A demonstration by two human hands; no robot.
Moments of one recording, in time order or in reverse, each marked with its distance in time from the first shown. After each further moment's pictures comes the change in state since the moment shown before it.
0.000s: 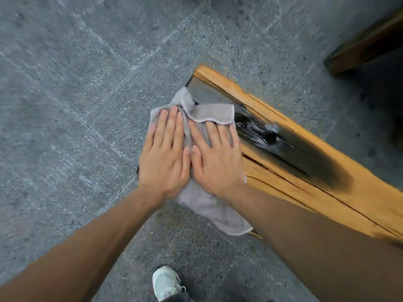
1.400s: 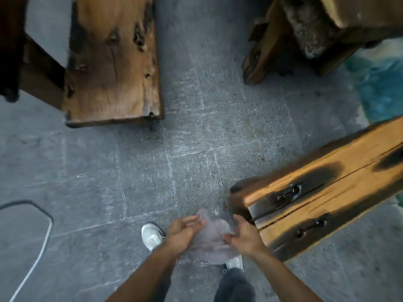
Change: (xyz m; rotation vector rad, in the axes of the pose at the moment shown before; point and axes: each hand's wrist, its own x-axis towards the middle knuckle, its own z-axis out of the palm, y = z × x) left_hand 0.338 -0.170 -0.295 -0.855 -1.189 -0.477; right_hand 0.250 -0.129 -0.209 1.148 -0.441 1.428
